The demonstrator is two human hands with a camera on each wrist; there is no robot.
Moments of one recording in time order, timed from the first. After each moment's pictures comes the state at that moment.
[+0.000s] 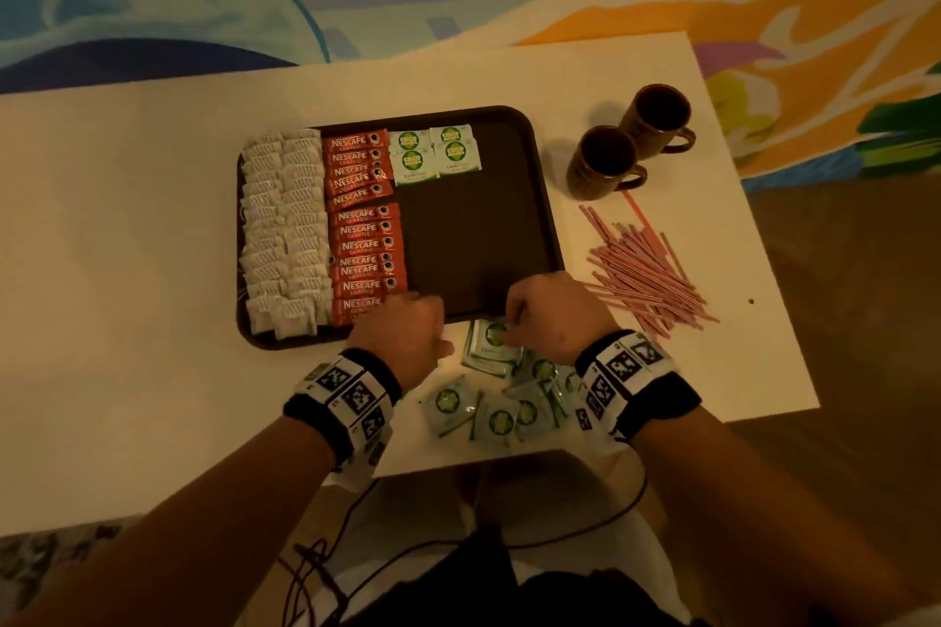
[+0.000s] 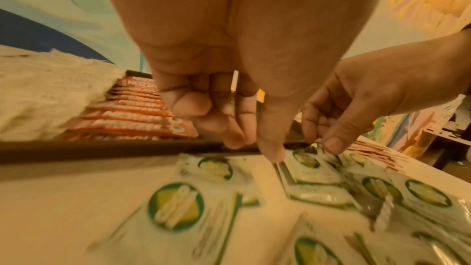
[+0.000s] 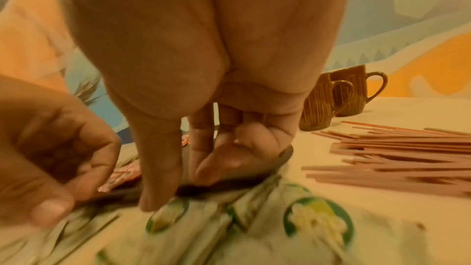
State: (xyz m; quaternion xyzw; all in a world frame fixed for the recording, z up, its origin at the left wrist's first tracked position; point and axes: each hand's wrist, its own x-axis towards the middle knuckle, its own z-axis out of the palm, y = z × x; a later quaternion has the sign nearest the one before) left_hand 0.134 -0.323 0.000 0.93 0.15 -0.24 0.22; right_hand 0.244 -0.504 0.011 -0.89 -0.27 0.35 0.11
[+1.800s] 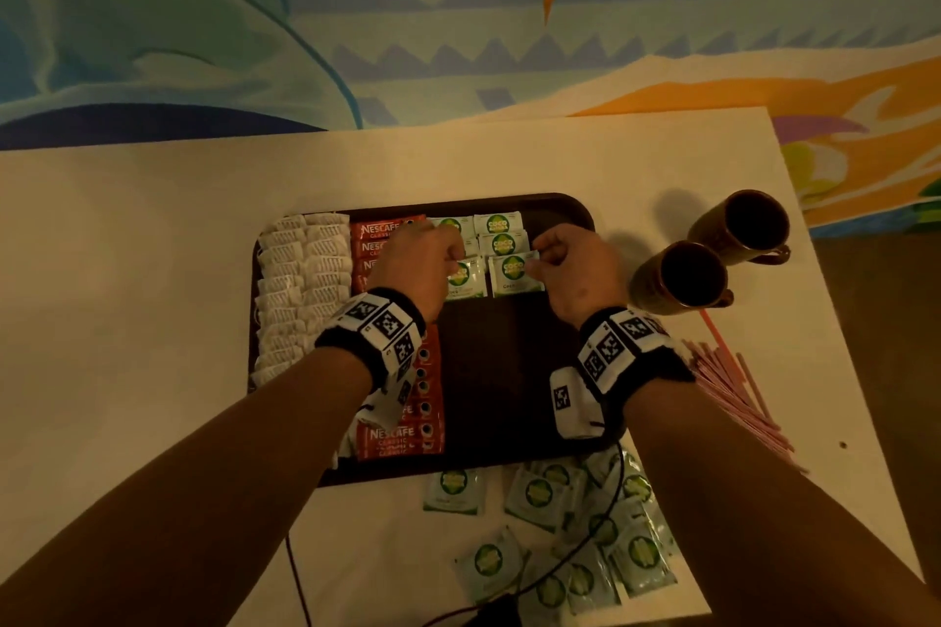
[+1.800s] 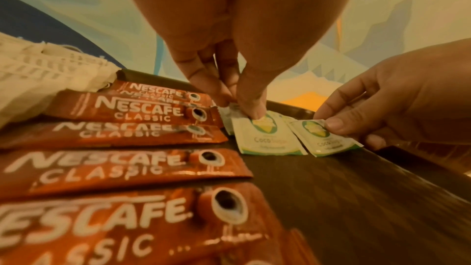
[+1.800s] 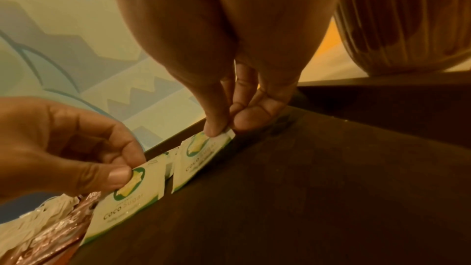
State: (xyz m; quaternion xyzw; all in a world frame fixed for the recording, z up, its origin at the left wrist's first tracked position) left_hand 0.304 -0.204 -0.032 0.94 0.16 -0.05 0.29; right_hand 0.397 -0.386 -0.044 -0.91 -0.06 0.23 0.34
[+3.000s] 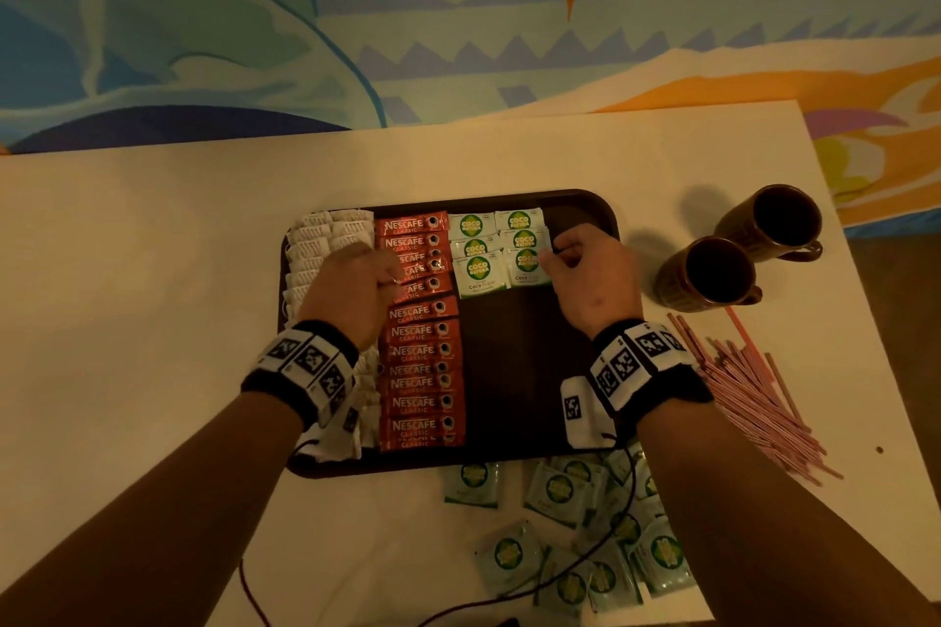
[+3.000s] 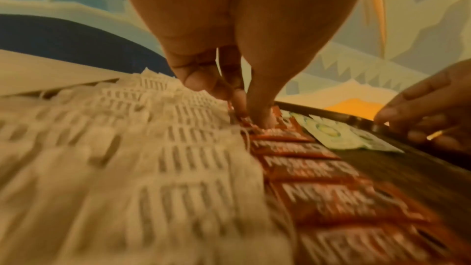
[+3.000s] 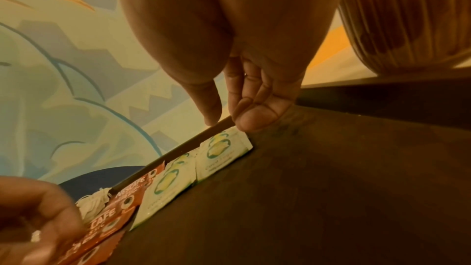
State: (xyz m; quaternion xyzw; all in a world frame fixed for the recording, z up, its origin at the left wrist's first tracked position) left_hand 0.232 -0.147 -0.025 0.93 0.24 -0.07 0.27; right_hand 0.375 -0.382 -0.026 -0.93 -0.08 0.17 0.33
